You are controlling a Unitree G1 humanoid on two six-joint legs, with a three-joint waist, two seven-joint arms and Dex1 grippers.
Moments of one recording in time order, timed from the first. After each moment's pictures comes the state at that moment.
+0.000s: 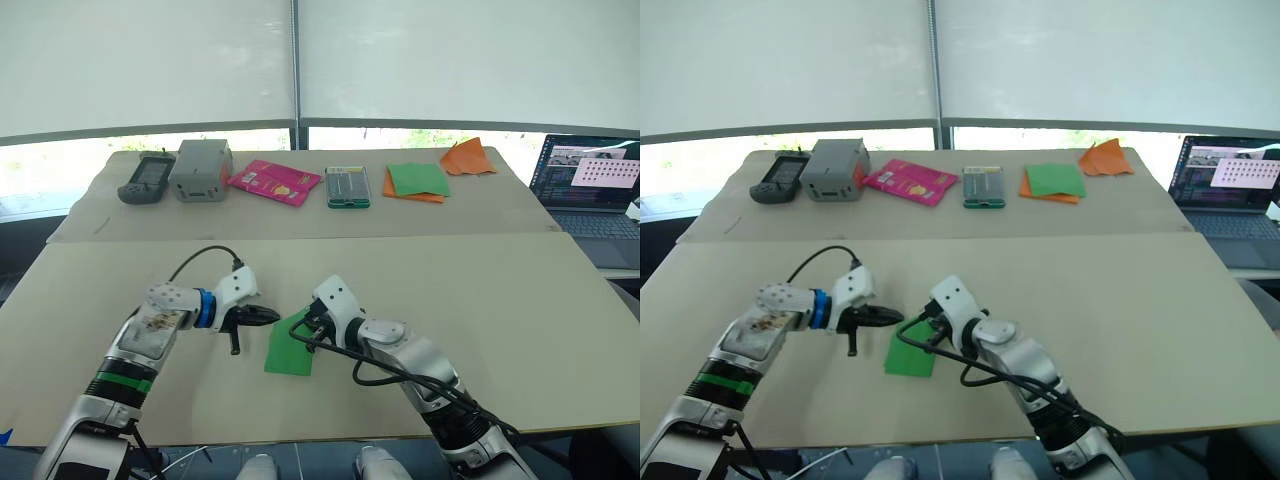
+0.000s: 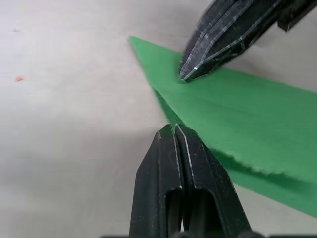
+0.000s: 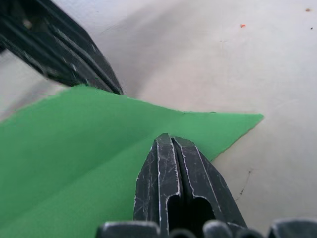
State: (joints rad) left arm -0.46 0.67 -0.15 0.19 -0.17 0.31 -1.21; right arm -0.41 -0.14 0.43 -0.17 0.12 0.89 0.38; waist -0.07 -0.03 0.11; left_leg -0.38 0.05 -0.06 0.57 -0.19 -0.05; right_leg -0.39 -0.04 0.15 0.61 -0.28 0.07
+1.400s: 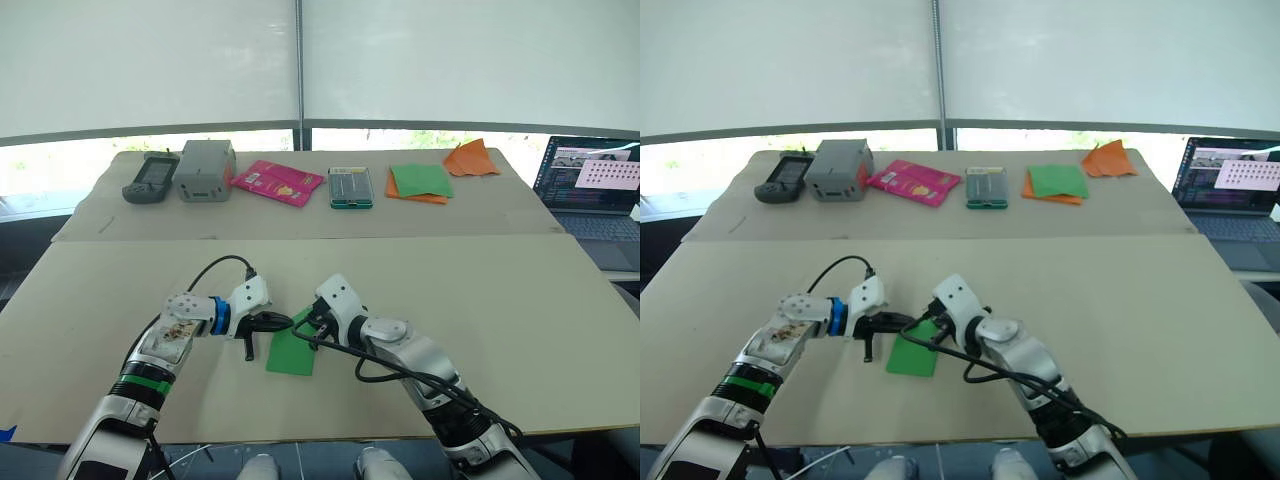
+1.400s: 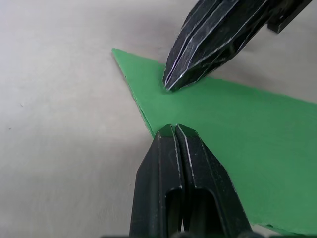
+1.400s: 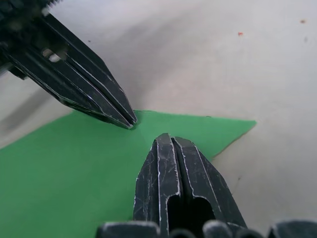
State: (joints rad) left arm -0.46 0.57 -0.23 0.35 -0.12 0.11 -1.19; right arm -0.42 -0.14 0.41 -0.11 0.09 0.80 0.41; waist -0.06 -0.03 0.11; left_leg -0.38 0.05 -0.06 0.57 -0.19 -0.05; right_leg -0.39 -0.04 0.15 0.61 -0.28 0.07
